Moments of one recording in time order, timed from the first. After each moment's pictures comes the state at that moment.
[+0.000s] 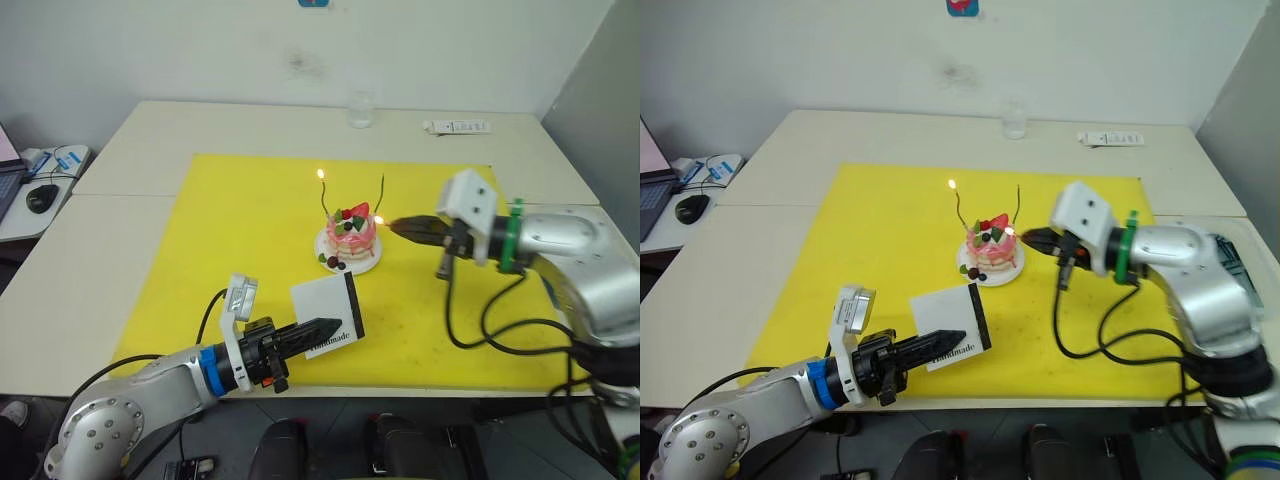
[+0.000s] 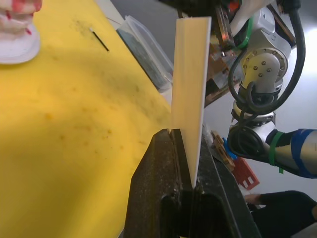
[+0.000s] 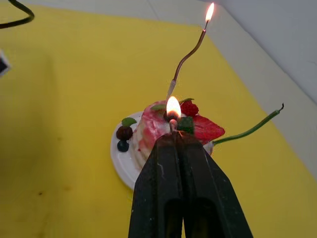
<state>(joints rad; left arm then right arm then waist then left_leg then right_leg) 0.06 0.68 0.09 -0.62 -1.52 0.87 -0.35 -0.53 -0.77 0.02 -0.46 0.32 0.69 0.96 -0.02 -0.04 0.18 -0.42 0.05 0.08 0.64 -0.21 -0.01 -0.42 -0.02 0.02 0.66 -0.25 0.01</state>
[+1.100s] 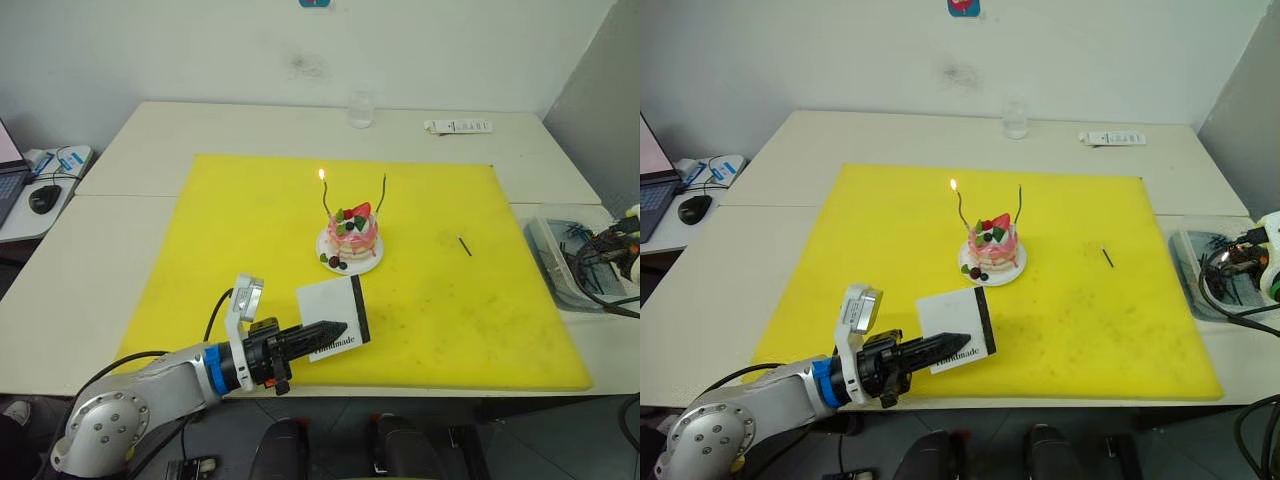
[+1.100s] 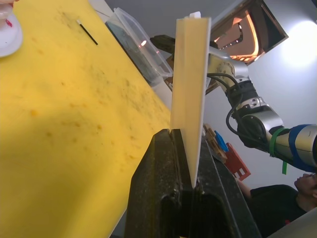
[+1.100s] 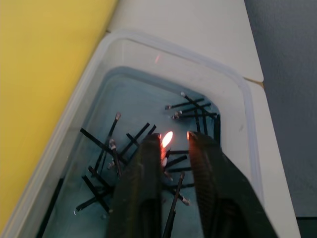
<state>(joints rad) 0.05 0.67 0.07 -0.62 -1.51 0.88 -0.37 -0.45 -0.93 -0.31 0.50 0.12 0.43 0.65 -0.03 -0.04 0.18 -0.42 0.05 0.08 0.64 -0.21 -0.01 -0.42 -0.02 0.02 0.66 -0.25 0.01</state>
